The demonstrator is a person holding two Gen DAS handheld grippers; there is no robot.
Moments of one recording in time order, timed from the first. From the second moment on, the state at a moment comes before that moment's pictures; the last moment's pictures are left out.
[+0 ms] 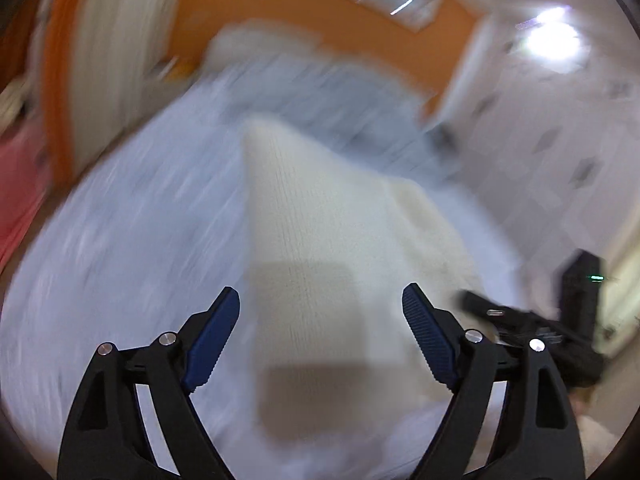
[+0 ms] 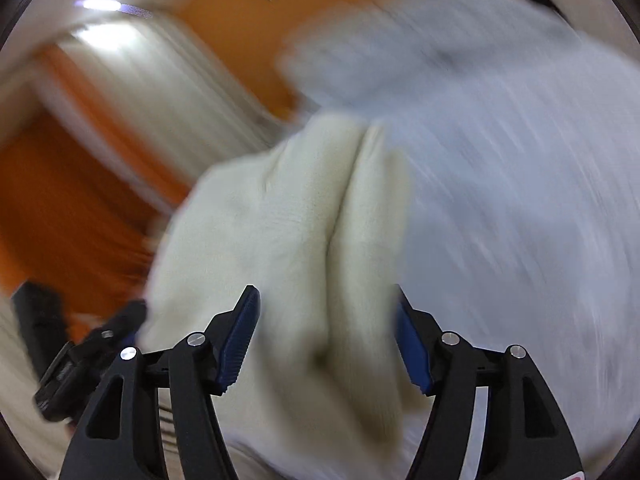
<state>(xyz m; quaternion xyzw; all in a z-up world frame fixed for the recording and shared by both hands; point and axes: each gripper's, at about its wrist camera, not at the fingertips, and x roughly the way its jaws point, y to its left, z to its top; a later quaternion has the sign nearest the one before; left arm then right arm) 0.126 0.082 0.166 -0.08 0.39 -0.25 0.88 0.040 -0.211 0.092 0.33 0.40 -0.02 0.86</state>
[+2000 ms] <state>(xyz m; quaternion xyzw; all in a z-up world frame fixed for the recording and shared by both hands) 0.134 0.051 0.015 0.00 0.55 -0.20 0.81 0.065 -0.203 0.009 0.22 0.54 -0.05 0.81</state>
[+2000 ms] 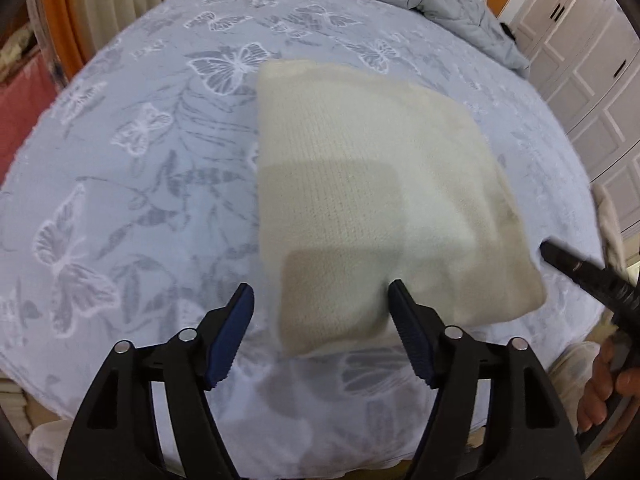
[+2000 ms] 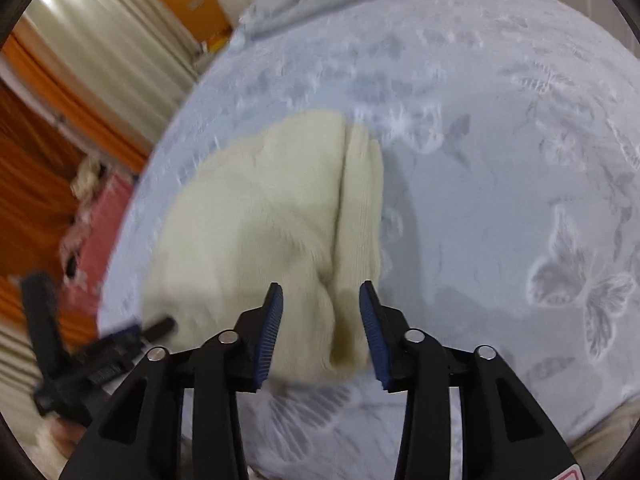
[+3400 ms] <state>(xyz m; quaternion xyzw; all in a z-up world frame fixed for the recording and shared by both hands) 0.002 0.023 0.013 0.09 0.46 -0.08 0.88 -0.085 -0.148 0.016 0.14 0.46 -0.19 0.86</state>
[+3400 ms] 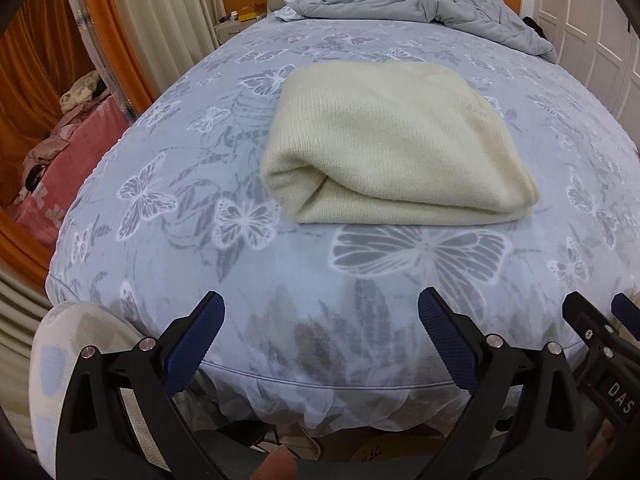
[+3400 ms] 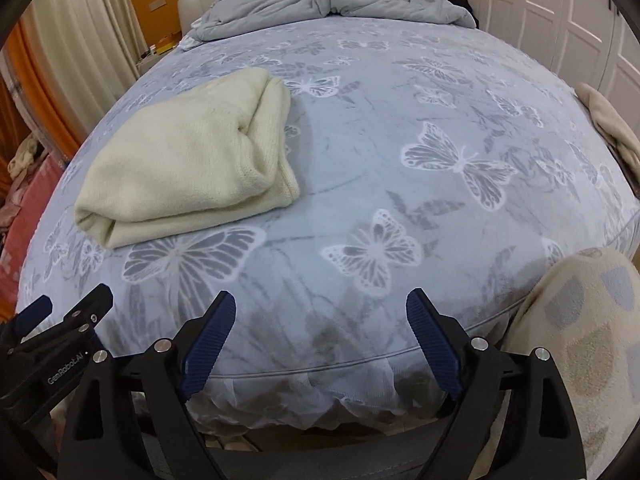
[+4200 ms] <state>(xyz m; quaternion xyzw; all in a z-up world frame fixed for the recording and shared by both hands) 0.000 0.013 -0.001 0.10 0.45 -0.09 0.88 -0.075 -0.133 0.004 0.12 0.46 -0.17 0.86</state>
